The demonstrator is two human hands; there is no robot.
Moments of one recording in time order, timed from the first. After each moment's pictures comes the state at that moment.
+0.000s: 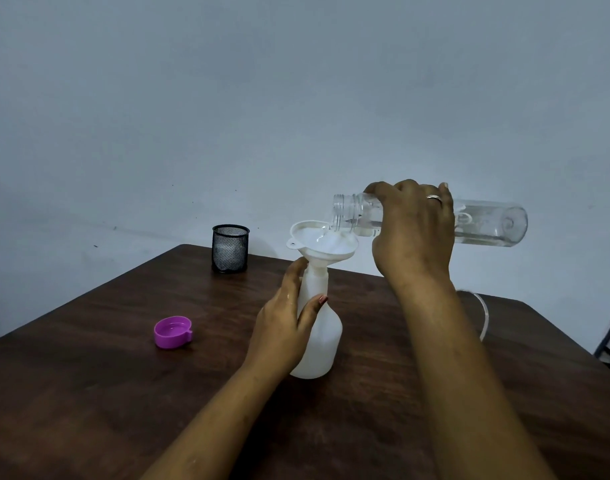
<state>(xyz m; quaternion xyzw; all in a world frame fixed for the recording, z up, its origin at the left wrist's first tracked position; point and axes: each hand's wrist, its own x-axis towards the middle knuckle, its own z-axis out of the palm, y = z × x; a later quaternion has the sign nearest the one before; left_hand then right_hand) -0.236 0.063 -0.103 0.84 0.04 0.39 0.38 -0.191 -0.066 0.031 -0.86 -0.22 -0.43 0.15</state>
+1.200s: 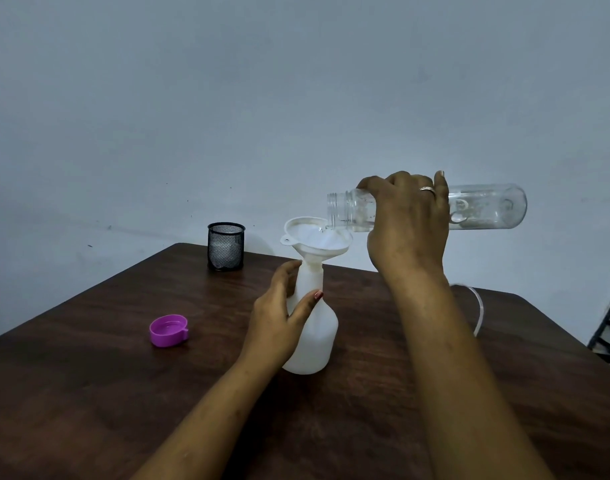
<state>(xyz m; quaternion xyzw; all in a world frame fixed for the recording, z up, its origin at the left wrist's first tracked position) -0.237 0.066 -0.104 0.79 0.05 0.39 0.47 -0.192 -0.066 0.031 -0.85 -0.23 -0.45 0.15</state>
